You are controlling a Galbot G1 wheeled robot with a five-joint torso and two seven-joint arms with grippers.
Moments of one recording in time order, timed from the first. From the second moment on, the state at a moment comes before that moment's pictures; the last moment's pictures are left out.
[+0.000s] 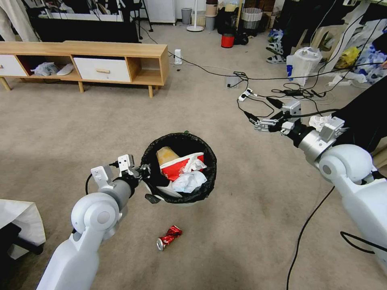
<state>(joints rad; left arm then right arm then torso) 1.10 -1.17 -0.44 -2.13 -1.06 0.67 -0.49 -0.79 0.76 0.35 1.82 0.71 -0.15 -0.28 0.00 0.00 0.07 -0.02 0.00</state>
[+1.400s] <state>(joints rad) 1.10 -1.16 -0.45 -2.13 -1.07 0.67 -0.48 -0.80 0.82 0.33 1.75 0.66 -0.08 -0.29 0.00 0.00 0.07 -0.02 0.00</state>
